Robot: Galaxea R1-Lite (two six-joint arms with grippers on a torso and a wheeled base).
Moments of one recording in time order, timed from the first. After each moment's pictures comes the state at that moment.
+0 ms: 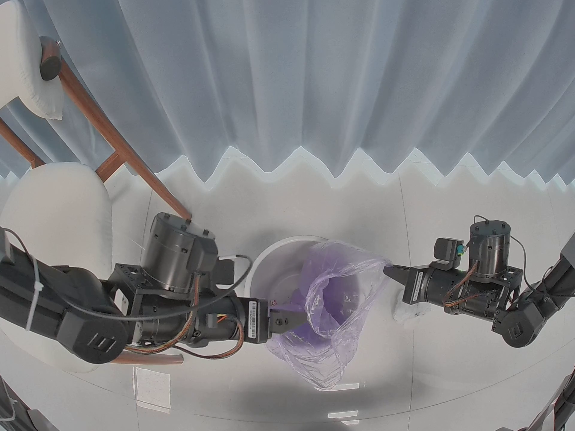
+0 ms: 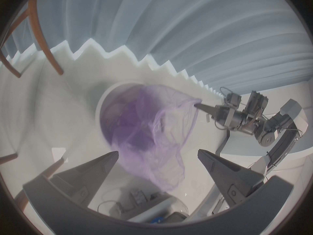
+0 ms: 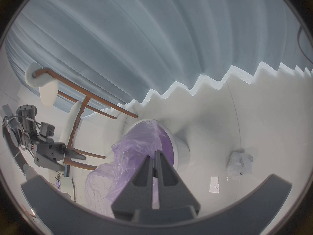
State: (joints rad) left arm -0.68 1.74 -0.79 -0.30 -0.16 -0.47; right arm 0.44 1.86 -0.53 -0.94 0.19 0.33
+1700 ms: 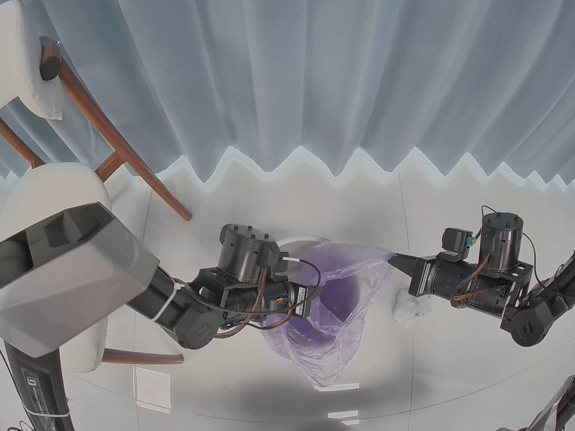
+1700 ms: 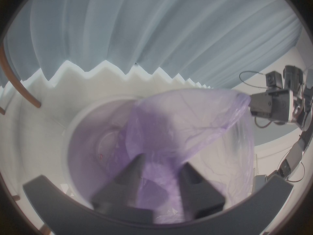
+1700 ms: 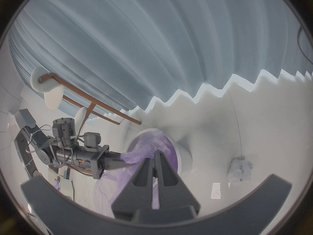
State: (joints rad) left arm -0.65 2.18 -1.01 -0.66 -0.14 -0.23; right arm 0.45 1.80 -0.53 -0.95 0.19 0.33
